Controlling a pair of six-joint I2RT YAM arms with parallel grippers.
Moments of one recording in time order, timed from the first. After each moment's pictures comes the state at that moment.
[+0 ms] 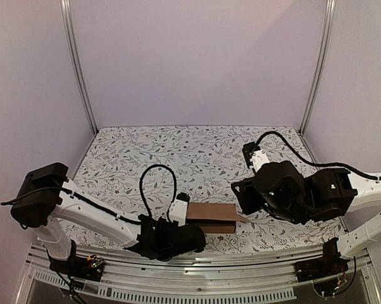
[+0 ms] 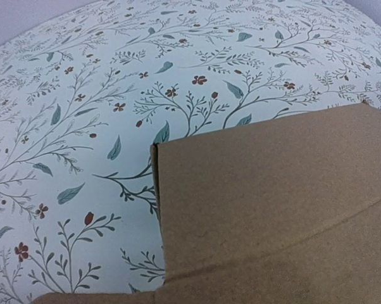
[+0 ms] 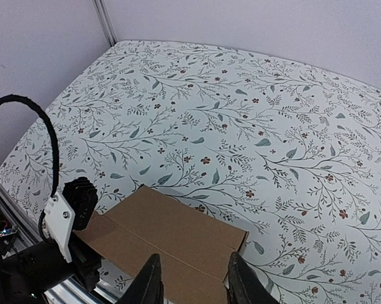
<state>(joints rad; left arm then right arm) -1.45 1.80 0.92 -0.20 -0.90 -0.92 1.38 1.17 1.03 -0.56 0.74 0.71</state>
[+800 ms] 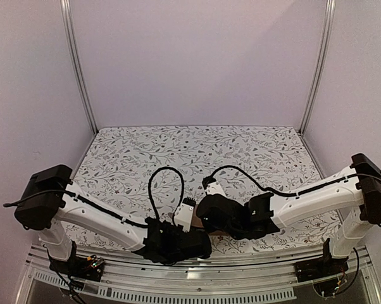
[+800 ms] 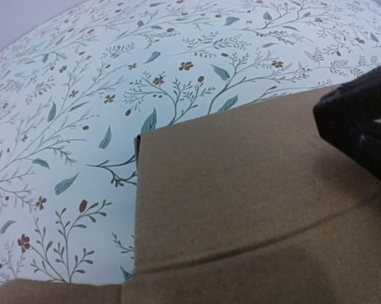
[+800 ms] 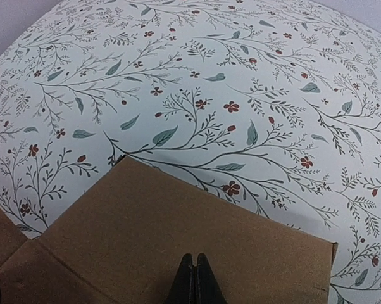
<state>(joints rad) -1.48 1.84 1.00 -0.33 -0.90 -0.94 1.33 1.69 1.02 -0.24 0.66 0.73</state>
